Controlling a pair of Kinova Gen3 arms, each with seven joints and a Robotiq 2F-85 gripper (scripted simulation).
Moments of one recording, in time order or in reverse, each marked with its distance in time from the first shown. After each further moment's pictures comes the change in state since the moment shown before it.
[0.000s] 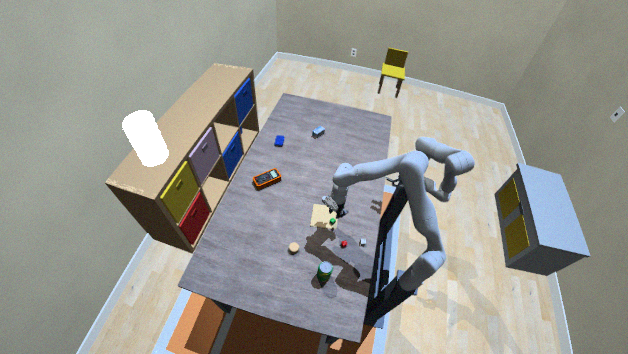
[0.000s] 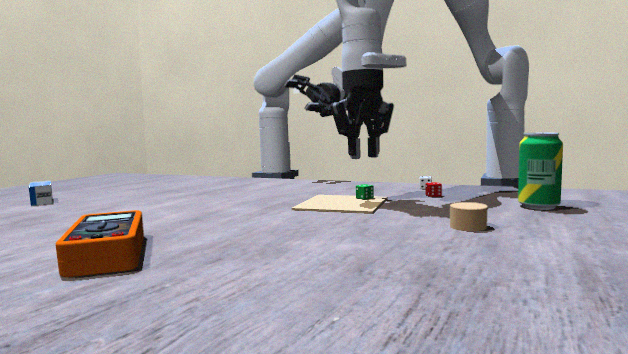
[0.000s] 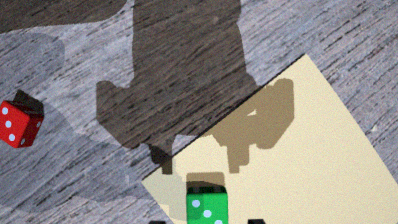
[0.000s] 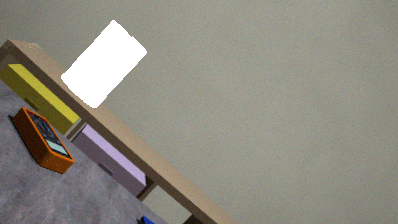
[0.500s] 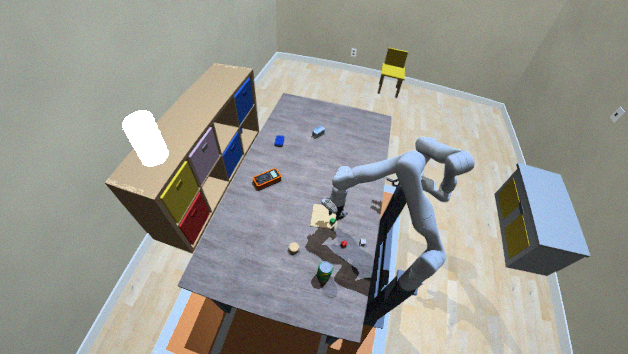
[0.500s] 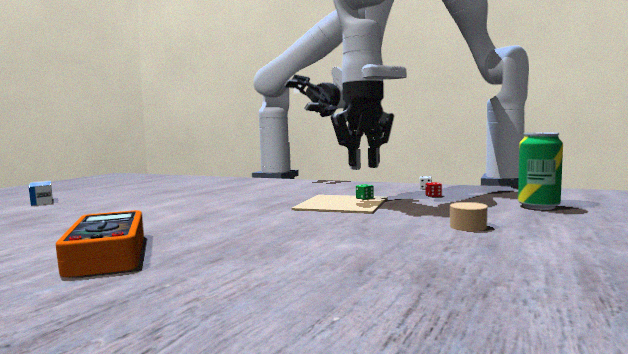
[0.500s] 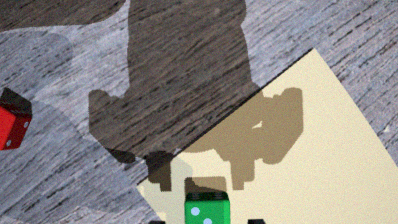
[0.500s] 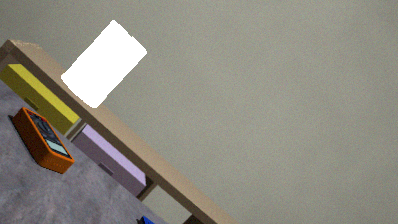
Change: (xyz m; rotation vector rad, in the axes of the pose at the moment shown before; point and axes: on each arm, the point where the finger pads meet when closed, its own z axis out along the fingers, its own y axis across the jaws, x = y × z) left arm 0.000 0.000 0.020 0.000 0.000 0.000; right arm 0.000 0.000 0.000 0.000 0.000 0.000
